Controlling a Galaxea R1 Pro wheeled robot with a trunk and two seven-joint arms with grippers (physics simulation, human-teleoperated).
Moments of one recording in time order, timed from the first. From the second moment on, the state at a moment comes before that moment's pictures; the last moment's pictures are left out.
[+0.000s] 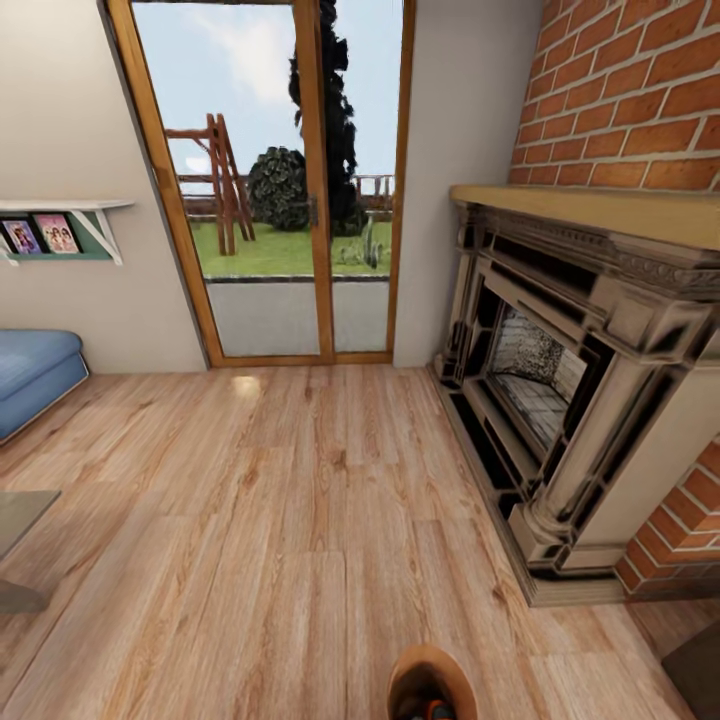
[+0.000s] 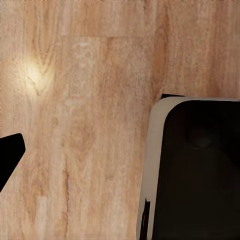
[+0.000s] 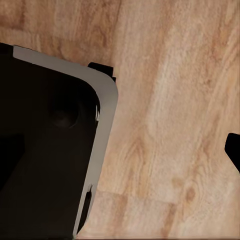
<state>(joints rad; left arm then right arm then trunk) 0.08 0.12 0.30 0.00 -0.14 -0.67 -0.03 -0.10 -0.20 -0.29 0.04 0.47 -0.35 0.18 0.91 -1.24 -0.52</state>
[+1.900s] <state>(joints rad) 0.15 0.12 0.29 0.00 -0.14 -0.66 -0.03 0.02 -0.19 -0.29 0.04 0.47 -0.42 0.05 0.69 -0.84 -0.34</state>
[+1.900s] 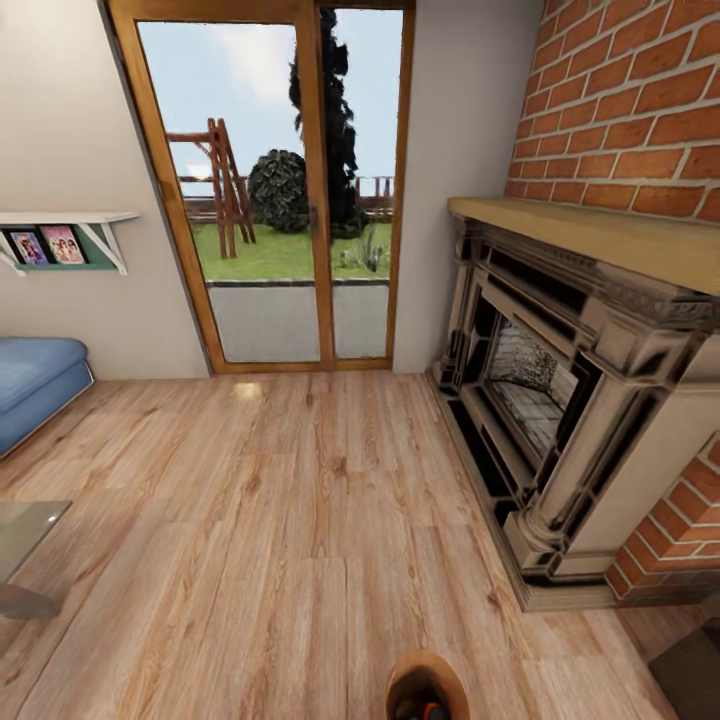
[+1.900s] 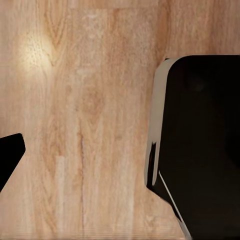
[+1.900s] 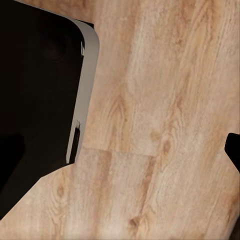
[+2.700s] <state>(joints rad) 0.16 0.12 0.29 0.00 -0.14 -0.66 -0.03 0.03 -0.18 -0.29 0.04 0.47 -0.42 0.05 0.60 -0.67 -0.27</state>
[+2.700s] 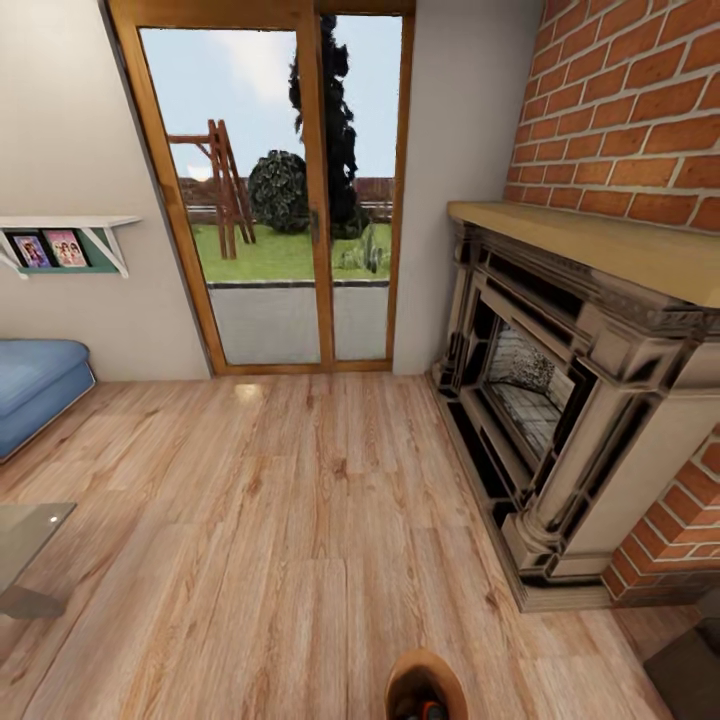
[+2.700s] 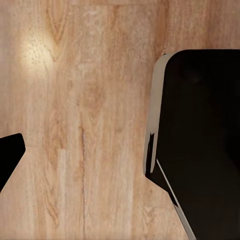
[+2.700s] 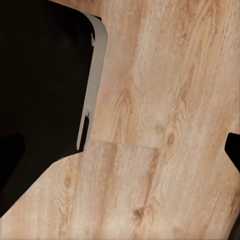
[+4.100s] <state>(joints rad) 0.16 0.12 0.29 0.00 -0.15 -0.65 -0.03 0.04 -0.18 -0.33 0.02 0.48 -0.41 0.05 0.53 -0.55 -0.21</state>
